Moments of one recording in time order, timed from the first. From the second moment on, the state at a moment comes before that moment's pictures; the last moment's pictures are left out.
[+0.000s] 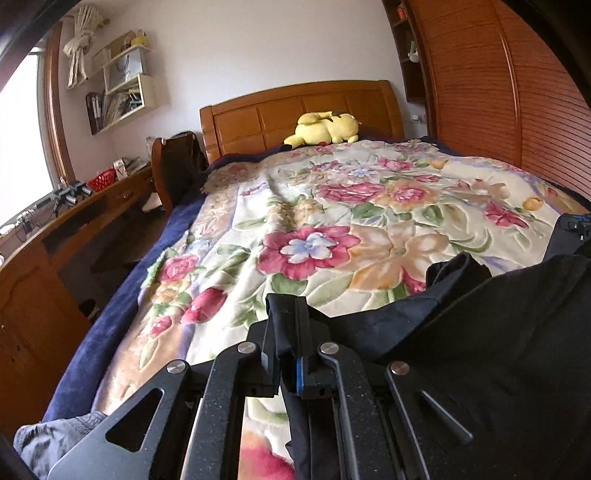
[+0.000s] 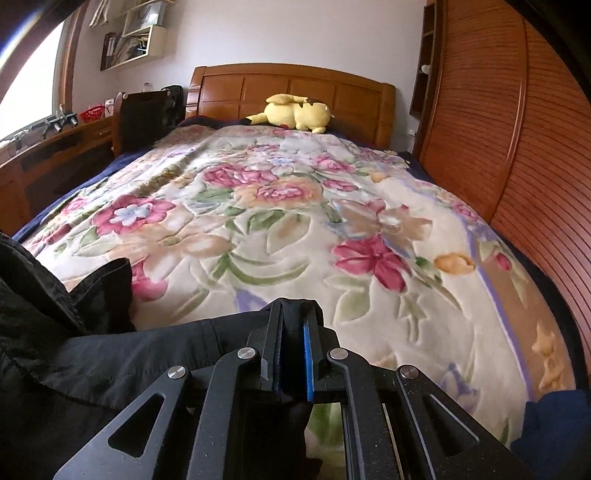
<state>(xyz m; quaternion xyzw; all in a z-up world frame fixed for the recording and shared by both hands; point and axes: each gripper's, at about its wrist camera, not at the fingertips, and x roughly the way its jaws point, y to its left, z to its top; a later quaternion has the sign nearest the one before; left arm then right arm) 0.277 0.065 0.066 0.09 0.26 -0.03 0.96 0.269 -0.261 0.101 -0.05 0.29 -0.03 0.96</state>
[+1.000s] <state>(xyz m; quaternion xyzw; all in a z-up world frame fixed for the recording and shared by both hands) 0.108 0.101 -0.005 0.06 0.36 -0.09 0.93 0.090 -0.321 0.045 0.02 0.31 0.03 0.95</state>
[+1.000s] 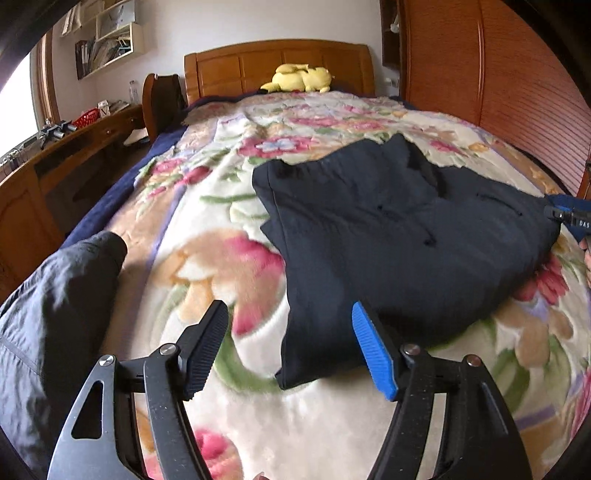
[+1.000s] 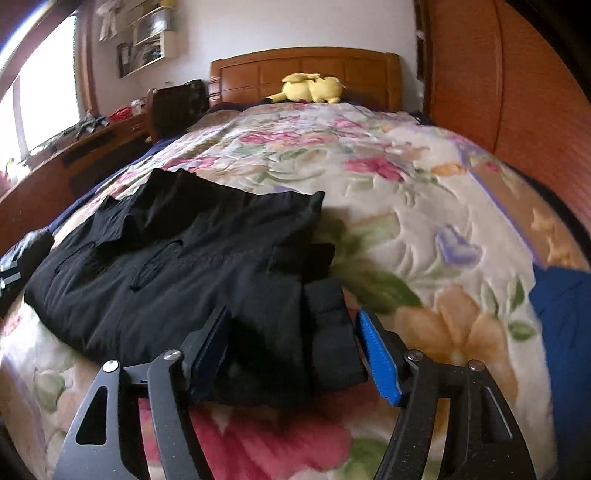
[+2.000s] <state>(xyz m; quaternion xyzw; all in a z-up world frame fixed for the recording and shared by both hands) 0.127 0.102 -0.052 0.04 0.42 -0.10 0.90 0.118 -0.300 -0.006 0.05 0.38 0.10 0.92</state>
